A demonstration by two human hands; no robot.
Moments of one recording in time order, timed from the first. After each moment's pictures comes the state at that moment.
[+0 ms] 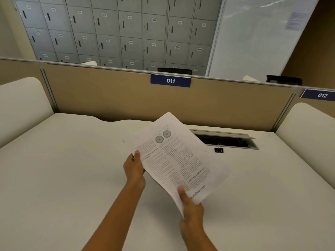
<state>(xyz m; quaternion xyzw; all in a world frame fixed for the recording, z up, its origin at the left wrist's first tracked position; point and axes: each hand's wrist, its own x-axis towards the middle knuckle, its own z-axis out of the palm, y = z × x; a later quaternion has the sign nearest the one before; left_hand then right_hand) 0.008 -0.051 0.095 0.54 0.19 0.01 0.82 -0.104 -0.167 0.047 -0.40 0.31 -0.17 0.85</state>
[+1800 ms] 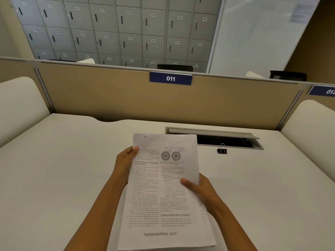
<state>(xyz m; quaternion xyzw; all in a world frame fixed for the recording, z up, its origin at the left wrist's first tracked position) 0.046 -0.014 0.098 0.67 0.06 -0.09 0.73 -0.051 -0.246 0.059 -0.67 0.08 0.06 0.74</state>
